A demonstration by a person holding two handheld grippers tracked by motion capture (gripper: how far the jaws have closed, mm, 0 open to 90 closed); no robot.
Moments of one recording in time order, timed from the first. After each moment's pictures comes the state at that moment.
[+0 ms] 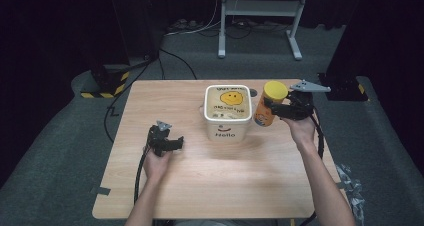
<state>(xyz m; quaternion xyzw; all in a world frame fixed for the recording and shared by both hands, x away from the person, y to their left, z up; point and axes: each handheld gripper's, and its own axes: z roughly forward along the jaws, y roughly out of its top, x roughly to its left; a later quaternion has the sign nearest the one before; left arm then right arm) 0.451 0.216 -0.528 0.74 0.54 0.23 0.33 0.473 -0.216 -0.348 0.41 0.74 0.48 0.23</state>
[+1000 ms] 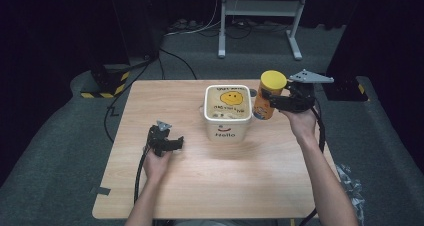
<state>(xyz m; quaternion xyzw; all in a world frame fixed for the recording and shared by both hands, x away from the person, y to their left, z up) 0.451 0.216 -0.528 0.74 0.54 0.23 0.33 0.466 -0.203 -0.309 0.38 0.74 0.49 0.25</state>
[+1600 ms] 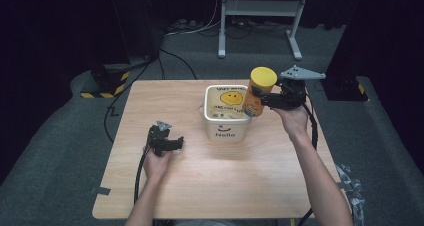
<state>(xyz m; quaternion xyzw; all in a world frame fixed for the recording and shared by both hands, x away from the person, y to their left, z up) 0.451 0.216 -0.527 0.74 0.54 0.23 0.32 0.466 -0.178 -0.299 0.36 0.74 0.51 0.24</state>
